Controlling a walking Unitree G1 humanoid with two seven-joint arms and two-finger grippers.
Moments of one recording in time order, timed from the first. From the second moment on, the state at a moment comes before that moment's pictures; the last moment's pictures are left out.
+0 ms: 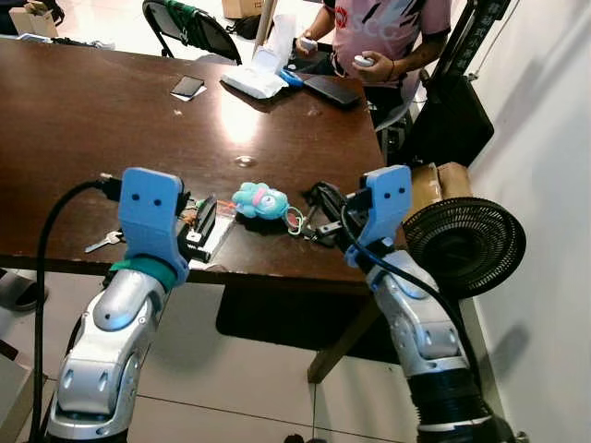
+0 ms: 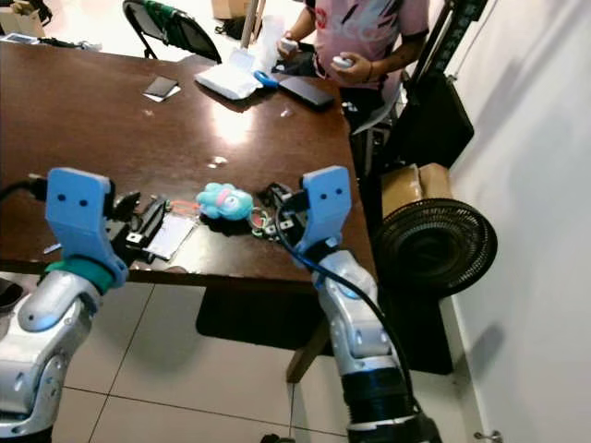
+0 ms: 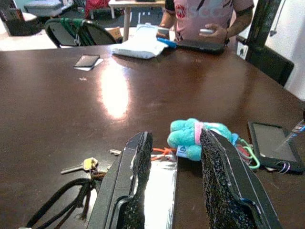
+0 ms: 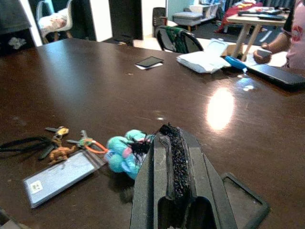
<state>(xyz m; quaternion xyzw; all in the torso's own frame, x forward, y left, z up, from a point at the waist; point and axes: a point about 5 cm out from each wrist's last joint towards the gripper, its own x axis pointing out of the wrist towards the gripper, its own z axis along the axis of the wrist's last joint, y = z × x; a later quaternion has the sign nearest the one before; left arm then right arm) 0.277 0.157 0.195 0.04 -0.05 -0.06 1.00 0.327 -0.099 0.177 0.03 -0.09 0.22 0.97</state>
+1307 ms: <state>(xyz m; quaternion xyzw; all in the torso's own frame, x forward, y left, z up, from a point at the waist) 0.294 0.123 0.221 0.03 -0.06 -0.10 0.99 0.333 -0.124 0.175 -0.03 -0.09 0.14 0.99</state>
